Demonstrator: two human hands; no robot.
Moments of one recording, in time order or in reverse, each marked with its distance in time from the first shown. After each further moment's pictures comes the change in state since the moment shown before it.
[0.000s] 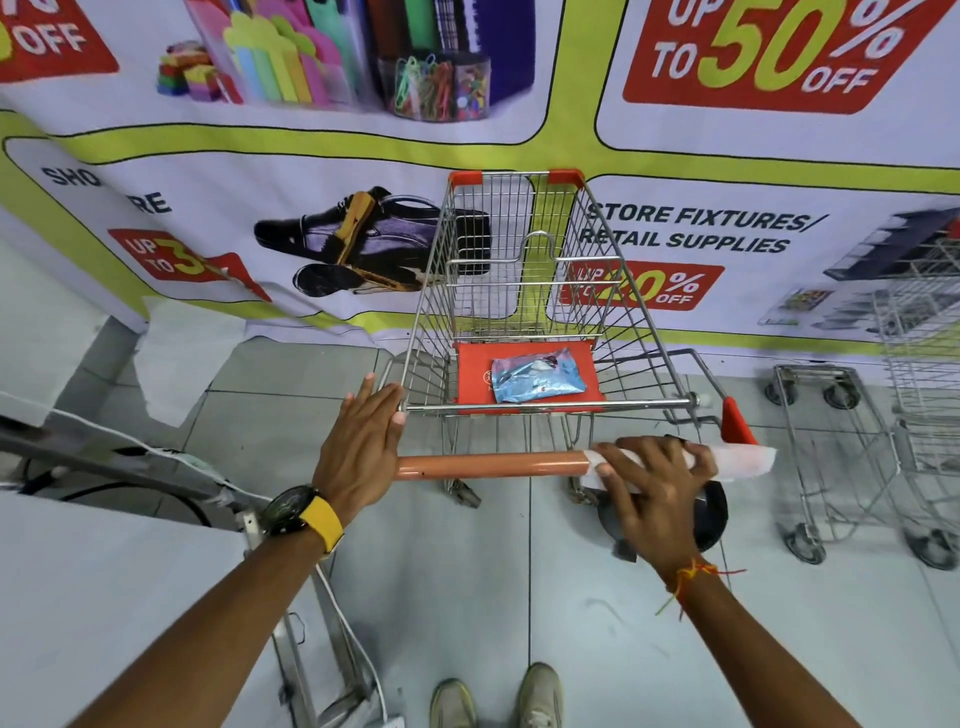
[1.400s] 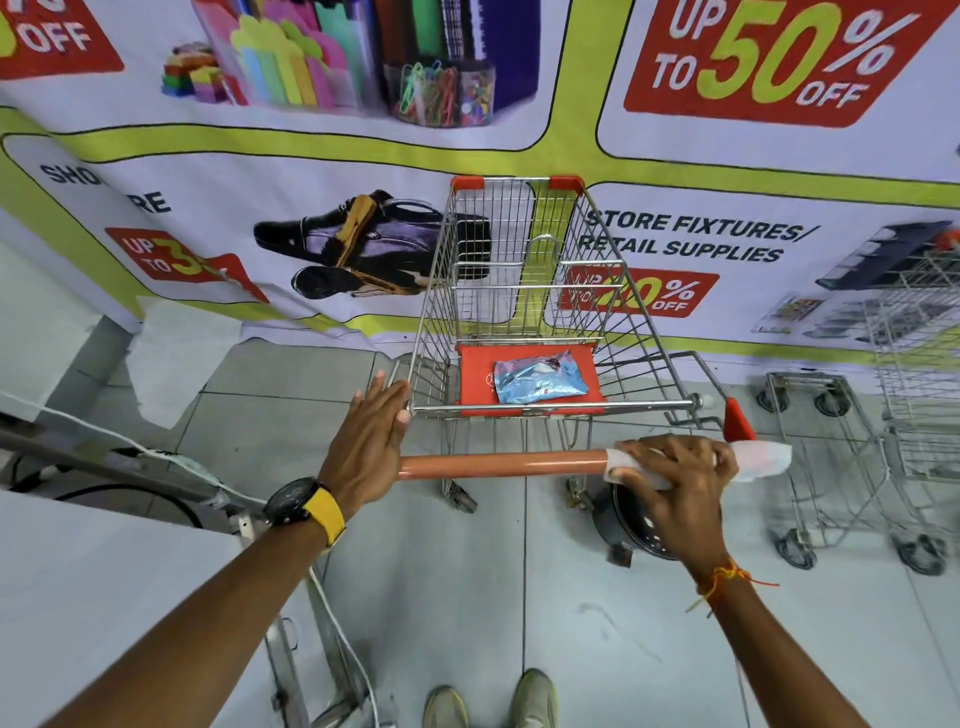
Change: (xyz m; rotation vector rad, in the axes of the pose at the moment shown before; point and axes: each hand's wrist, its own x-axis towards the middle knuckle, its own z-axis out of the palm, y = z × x) left_hand 0.004 -0.008 0.004 -0.138 -0.017 0.040; right_hand 0.009 0.010 -0.022 -0.027 -0.167 0.152
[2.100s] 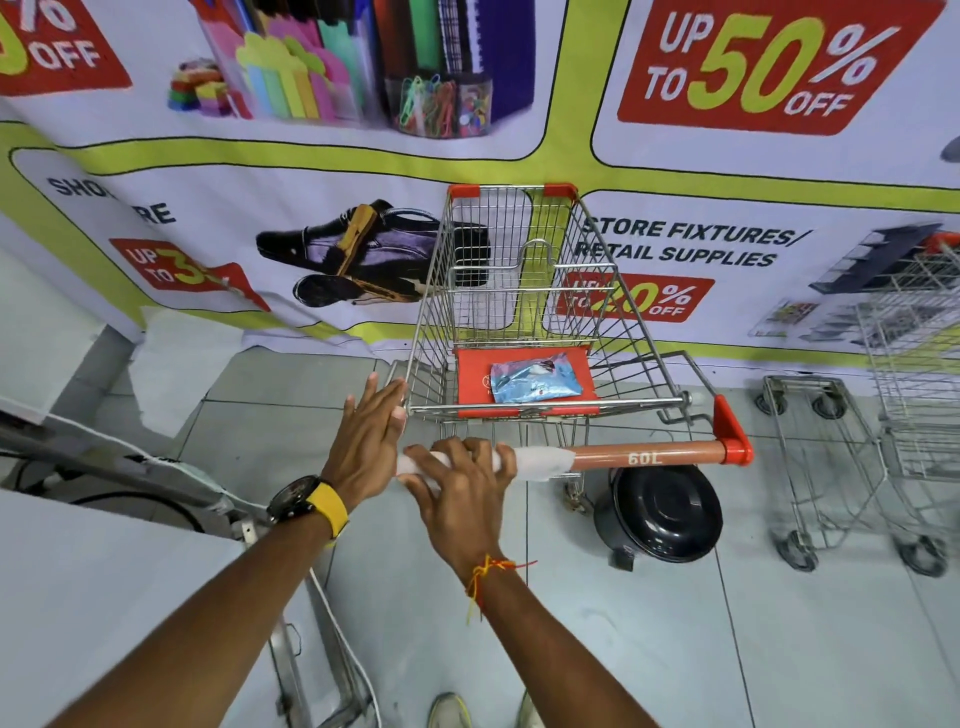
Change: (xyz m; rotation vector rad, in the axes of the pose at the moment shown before) left_hand 0.001 -0.004 -0.004 -0.095 0.004 -0.053; right_hand -0.013 -0.204 0.114 0.061 -0.115 -0.087
